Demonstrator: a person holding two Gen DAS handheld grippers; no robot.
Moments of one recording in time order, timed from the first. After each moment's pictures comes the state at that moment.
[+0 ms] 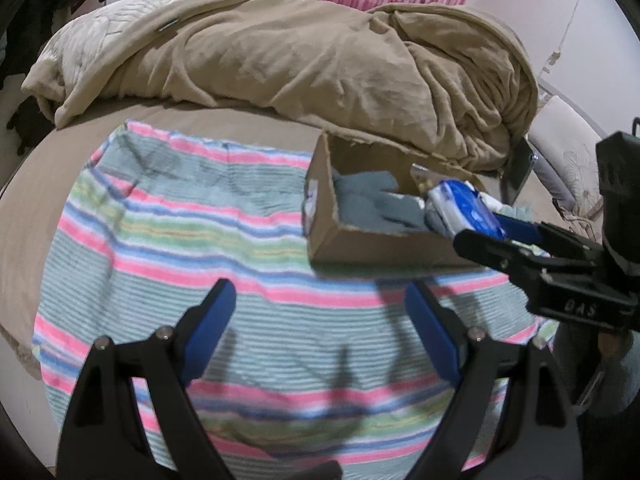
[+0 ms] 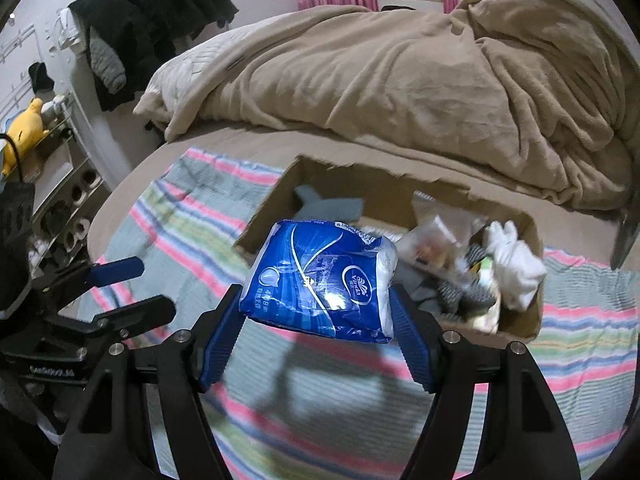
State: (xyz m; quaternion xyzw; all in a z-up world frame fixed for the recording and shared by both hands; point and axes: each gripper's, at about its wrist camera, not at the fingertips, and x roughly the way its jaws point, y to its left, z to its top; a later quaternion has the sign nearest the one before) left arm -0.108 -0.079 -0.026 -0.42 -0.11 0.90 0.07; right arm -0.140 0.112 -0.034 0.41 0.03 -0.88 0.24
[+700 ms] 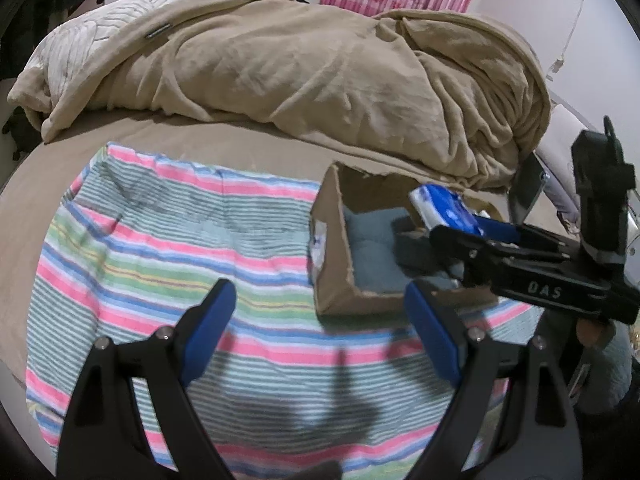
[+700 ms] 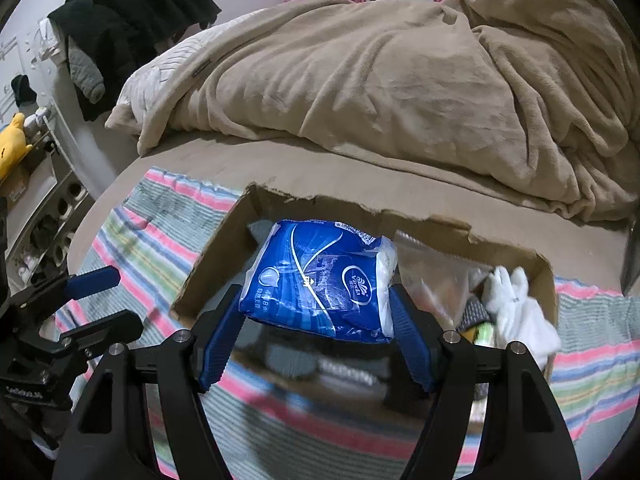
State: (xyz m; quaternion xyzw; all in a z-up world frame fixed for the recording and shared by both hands) left arm -0.156 -0.086 -0.031 -0.41 -0.12 0.90 0.07; right arm -0.209 0.107 -0.054 0.42 0.02 -0.88 0.23
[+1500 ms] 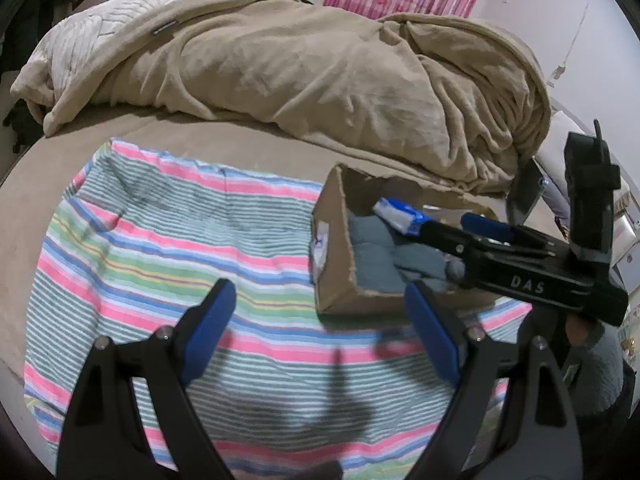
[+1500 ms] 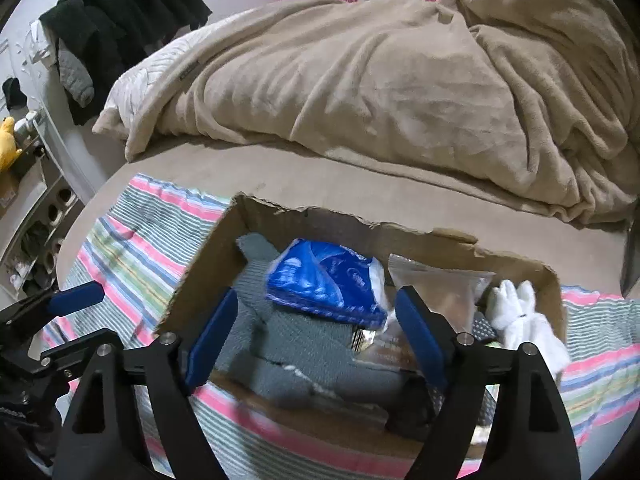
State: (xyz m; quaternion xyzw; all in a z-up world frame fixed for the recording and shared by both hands) left arm -0.151 -0.089 -0.029 -0.41 -0.13 0.90 0.07; right arm -0.210 0.103 -0.054 0.41 0.02 -0.89 0.21
